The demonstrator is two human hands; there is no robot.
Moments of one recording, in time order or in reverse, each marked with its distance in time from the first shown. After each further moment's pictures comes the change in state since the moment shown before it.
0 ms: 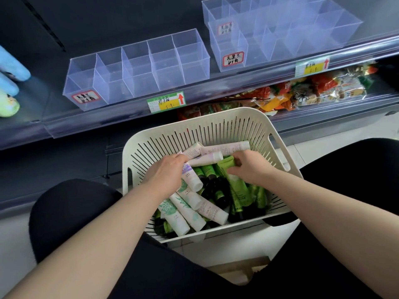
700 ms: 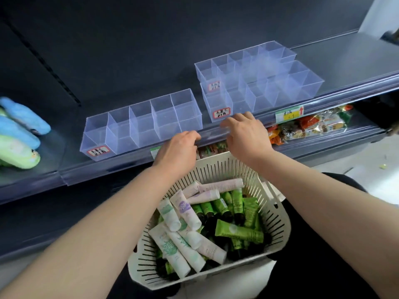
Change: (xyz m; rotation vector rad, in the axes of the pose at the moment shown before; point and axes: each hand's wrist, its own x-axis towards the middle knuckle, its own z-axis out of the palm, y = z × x) left_hand 0.062 0.054 -0.137 -0.137 0.279 0.059; right_hand 0.033 -0.048 -0.130 -0.341 0.666 -0.217
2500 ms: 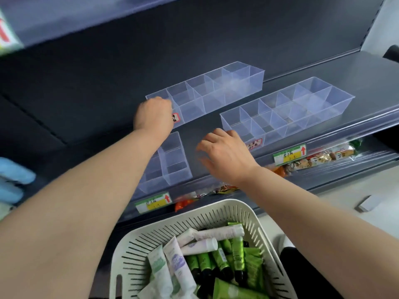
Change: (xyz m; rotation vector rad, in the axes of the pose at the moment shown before) left_hand 0.203 -0.001 -0.065 0.553 0.139 -0.048; right_hand 0.092 0.027 -0.008 0.007 0.007 -0.279
